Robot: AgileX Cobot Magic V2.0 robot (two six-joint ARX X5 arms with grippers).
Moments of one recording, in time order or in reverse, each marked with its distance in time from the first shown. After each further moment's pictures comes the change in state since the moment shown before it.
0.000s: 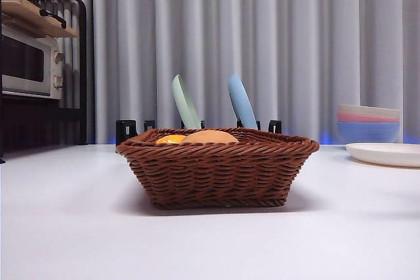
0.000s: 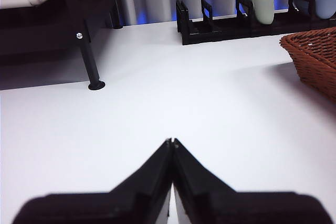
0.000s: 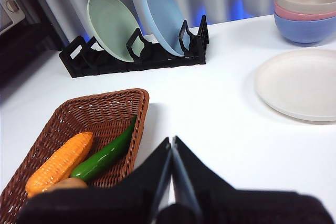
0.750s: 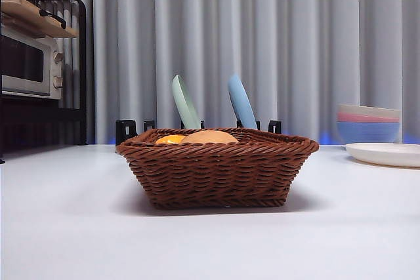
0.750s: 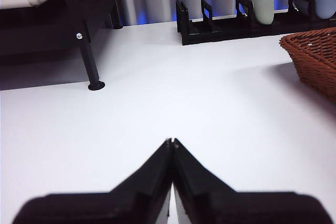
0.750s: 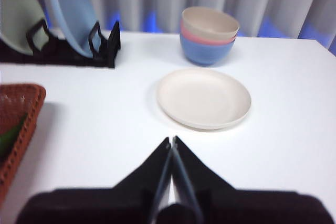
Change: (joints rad) left arm 0.000 0.000 0.000 0.000 0.000 0.000; right arm -0.014 -0.092 -0.003 -0.111 0.311 -0.208
